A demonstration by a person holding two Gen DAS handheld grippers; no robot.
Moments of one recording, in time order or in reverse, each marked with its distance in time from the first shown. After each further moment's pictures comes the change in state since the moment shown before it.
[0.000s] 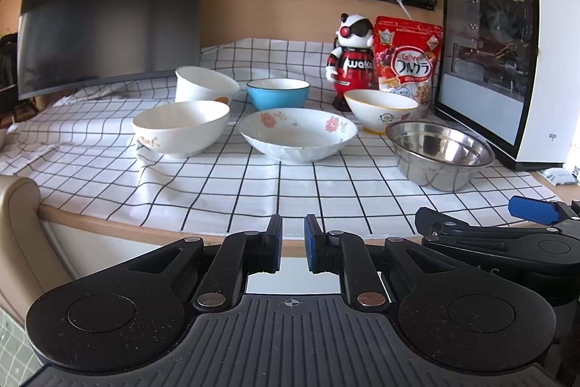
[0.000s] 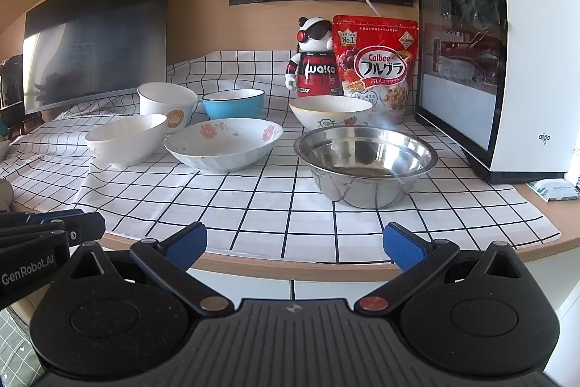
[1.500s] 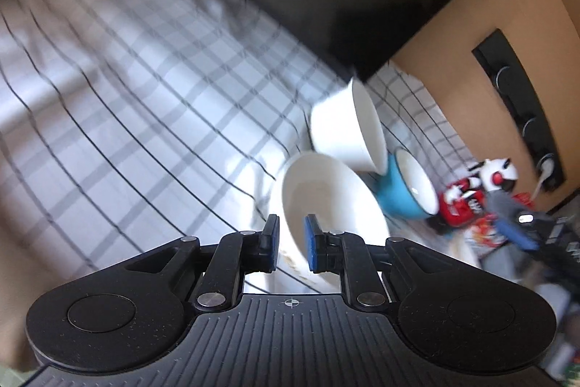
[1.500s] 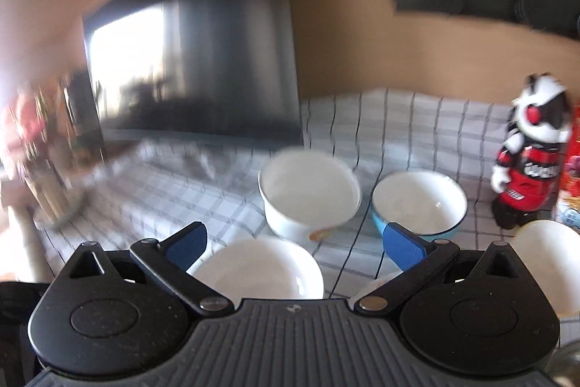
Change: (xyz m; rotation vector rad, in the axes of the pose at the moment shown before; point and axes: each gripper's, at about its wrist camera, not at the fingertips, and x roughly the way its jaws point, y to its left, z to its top) left arm 0.175 0.313 0.138 -0.727 0.293 -0.144; right arm 0.237 0.182 0.258 -0.107 0.260 0.408
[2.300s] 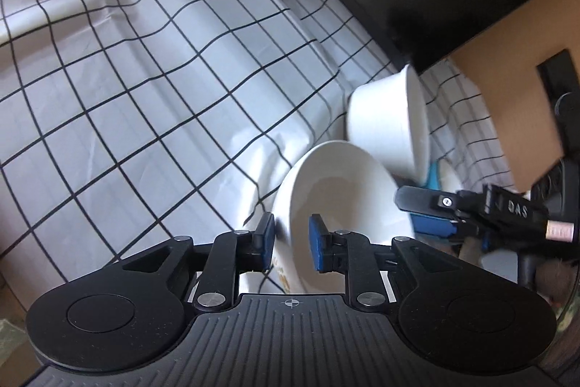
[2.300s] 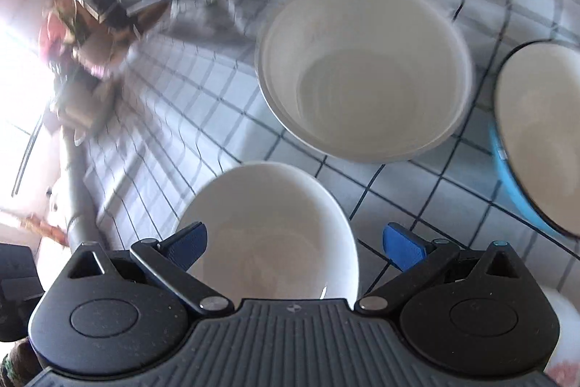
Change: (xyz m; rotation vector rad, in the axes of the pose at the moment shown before) left arm 0.063 -0.007 -0.007 -0.159 0.019 0.145; right arm 0.187 -0.045 0.017 0.047 0.618 0.388
